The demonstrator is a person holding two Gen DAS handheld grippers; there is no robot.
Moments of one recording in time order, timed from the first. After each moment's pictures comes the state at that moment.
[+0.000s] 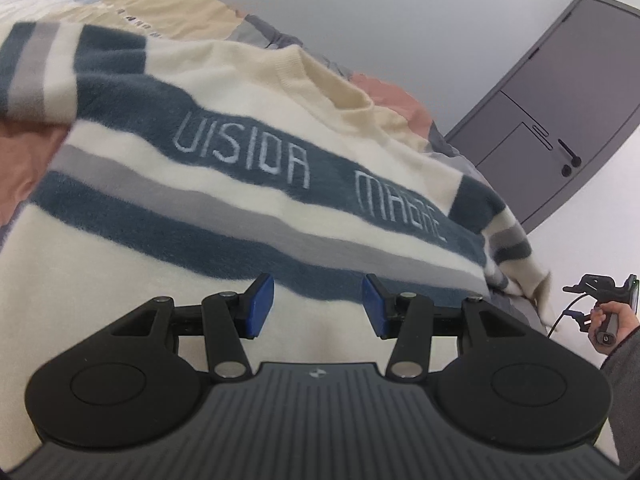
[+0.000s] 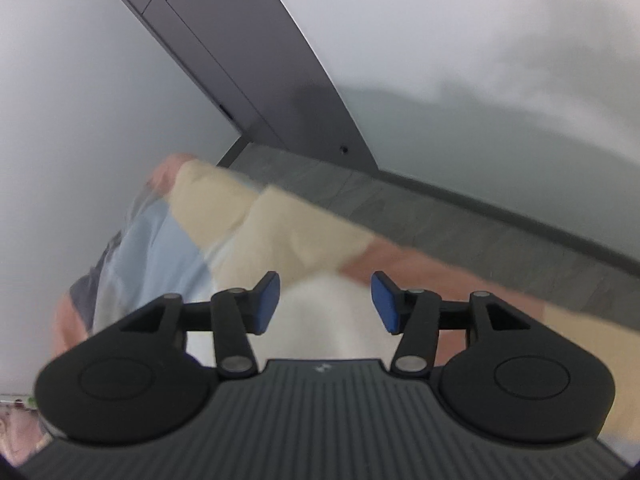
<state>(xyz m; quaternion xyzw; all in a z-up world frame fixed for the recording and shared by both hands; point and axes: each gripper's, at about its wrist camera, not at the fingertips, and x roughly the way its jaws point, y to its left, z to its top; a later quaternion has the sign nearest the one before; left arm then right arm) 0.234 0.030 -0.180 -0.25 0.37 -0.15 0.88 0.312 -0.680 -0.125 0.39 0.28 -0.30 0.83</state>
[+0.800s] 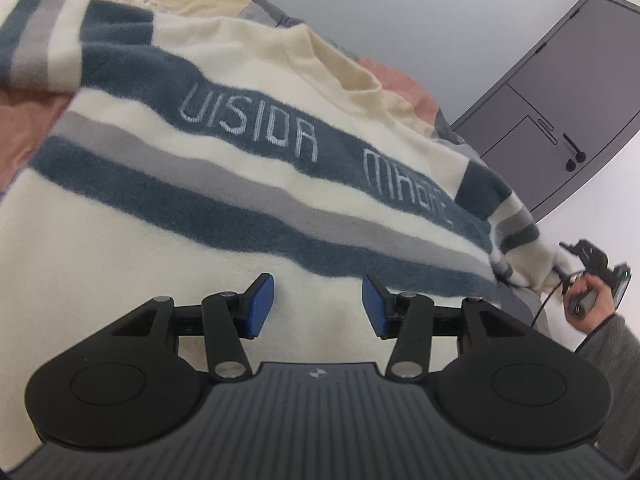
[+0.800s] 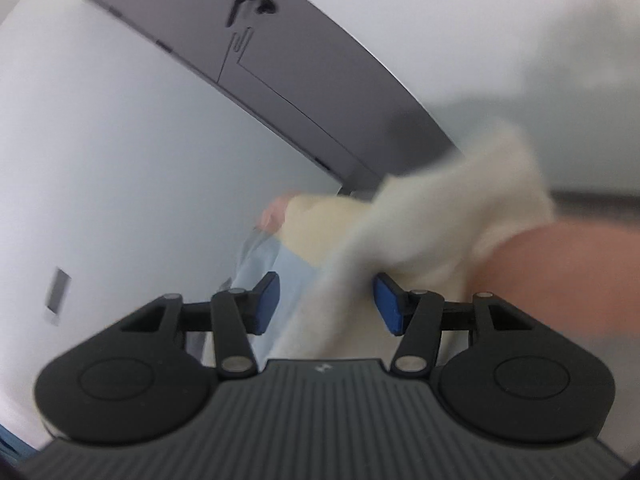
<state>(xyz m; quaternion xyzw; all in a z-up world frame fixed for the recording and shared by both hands) 0.234 0.027 -0.197 -0.26 0.40 -0.15 0.87 0.357 -0.645 -0.144 0.45 0.11 -0.21 0.86</state>
